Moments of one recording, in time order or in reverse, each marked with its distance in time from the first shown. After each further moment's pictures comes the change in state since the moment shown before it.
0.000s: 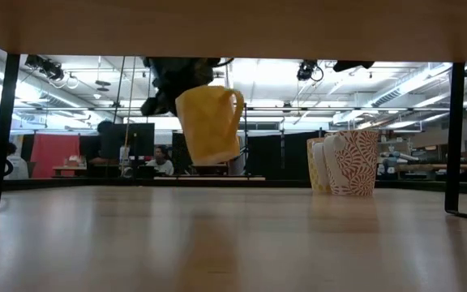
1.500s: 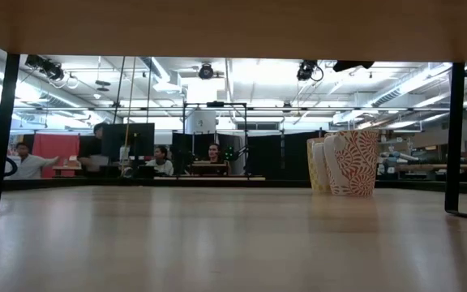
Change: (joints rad) left arm -0.303 0.001 0.605 -0.321 -0.003 -0.251; right arm 0.000 0.000 0.000 0.001 0.000 -0.001
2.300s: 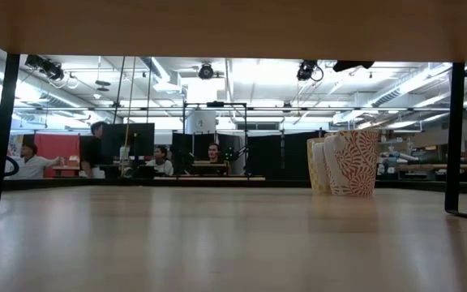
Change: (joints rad) left arm -0.158 0.002 0.000 0.133 -0.098 -0.158; right arm 0.000 0.000 0.000 0.000 0.000 0.000
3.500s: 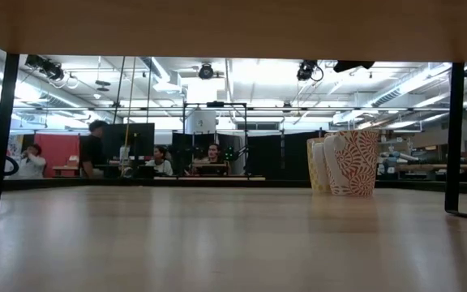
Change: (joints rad) left arm -0.010 0.161 -0.002 -0.099 0.031 -0.131; right arm 0.000 0.000 0.000 -0.006 0.000 0.000
